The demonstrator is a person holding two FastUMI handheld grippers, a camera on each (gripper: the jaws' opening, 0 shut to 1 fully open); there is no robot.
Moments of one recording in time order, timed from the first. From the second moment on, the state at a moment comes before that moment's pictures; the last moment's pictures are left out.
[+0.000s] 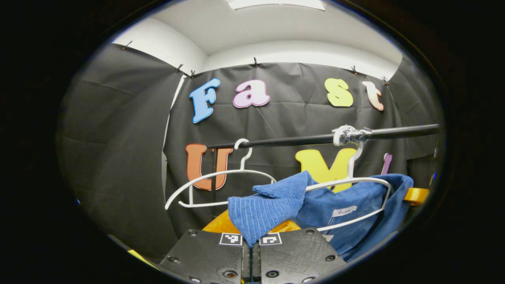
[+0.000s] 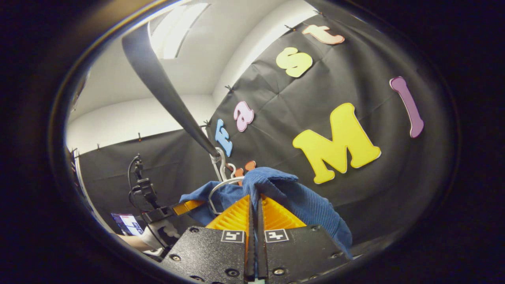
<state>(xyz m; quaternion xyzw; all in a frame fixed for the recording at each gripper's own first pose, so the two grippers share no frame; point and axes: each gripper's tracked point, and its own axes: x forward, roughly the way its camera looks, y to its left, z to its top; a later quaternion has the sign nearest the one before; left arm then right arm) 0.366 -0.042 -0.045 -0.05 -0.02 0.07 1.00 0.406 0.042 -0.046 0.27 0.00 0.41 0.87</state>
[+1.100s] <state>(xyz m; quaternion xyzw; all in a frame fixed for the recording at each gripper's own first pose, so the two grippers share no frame) 0.401 0.008 -0.027 -0.18 0.01 -0.02 0.98 0.448 -0.006 0.007 0.49 -0.05 0.42 0.76</state>
